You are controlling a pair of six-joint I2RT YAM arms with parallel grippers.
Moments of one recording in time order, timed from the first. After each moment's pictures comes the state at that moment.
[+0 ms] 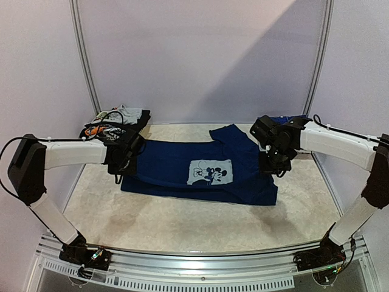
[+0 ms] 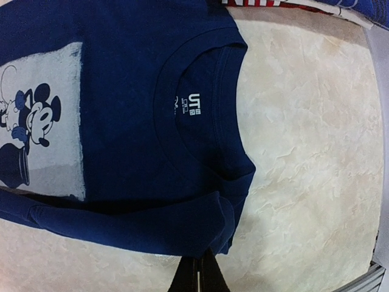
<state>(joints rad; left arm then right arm) -0.53 1.61 1.00 -0.55 -0.61 -0.55 0.69 1.59 1.30 -1.02 0.34 0.74</state>
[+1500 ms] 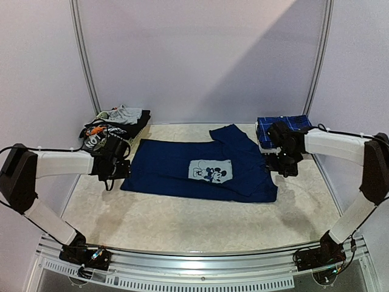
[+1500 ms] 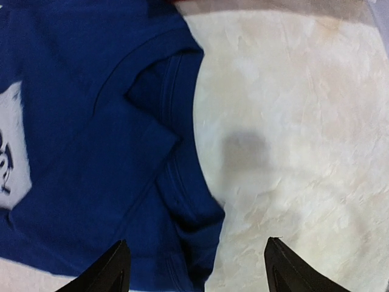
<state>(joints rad) -0.41 1.50 0.79 -0.30 -0.52 -0.53 0.47 1.63 1.15 -0.78 0.26 0.63</state>
